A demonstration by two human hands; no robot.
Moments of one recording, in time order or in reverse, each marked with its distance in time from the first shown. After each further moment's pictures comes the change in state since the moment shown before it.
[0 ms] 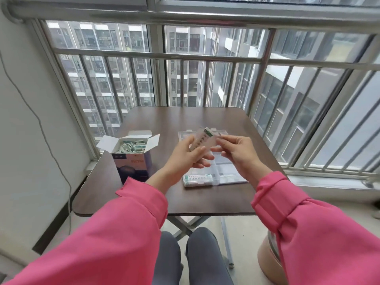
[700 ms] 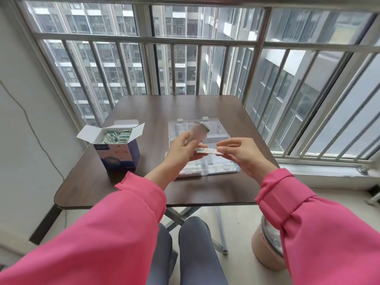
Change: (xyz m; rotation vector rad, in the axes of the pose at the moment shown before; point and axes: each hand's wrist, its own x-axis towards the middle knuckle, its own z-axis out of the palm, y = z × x) left_hand 0.019 -0.025 0.033 -0.153 0.149 -0.092; right_hand 0.001 0.019 -0.054 -0.167 0.041 0.143
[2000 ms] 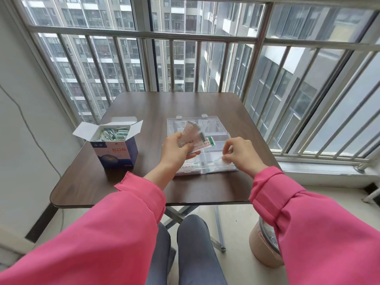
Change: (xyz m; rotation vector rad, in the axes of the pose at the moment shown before) left_hand 0.007 -0.012 -0.011 0.077 0.133 0.014; right_hand 0.019 0.016 -0.010 -1.033 0.059 -0.215
